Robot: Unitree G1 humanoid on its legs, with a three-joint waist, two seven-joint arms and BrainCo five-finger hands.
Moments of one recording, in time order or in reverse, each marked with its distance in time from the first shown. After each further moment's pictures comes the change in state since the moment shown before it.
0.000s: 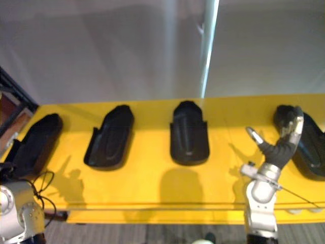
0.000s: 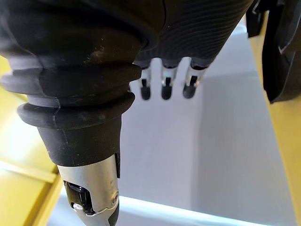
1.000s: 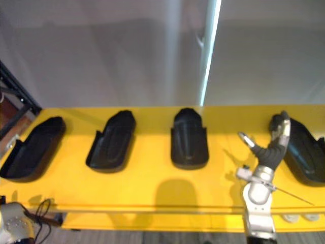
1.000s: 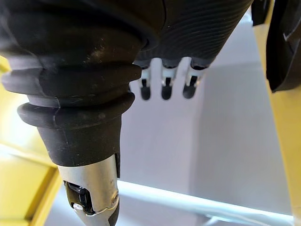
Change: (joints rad) left arm -0.016 0.096 0.164 0.558 -0.227 0.028 0.117; right arm 0.010 -0.031 0.046 0.048 0.003 0.001 0.043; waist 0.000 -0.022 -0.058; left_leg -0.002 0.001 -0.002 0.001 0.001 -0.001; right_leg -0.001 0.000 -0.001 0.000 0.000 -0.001
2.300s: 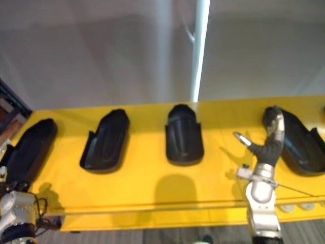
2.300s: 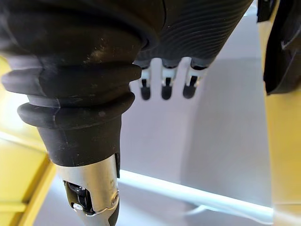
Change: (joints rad) left arm -0.139 0.163 -0.171 0.331 0.015 0.198 -0.219; right arm -0.002 -0.077 0.025 -0.002 0.027 0.004 0.056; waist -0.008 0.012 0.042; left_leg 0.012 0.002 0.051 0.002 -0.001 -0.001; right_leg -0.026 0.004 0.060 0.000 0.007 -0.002
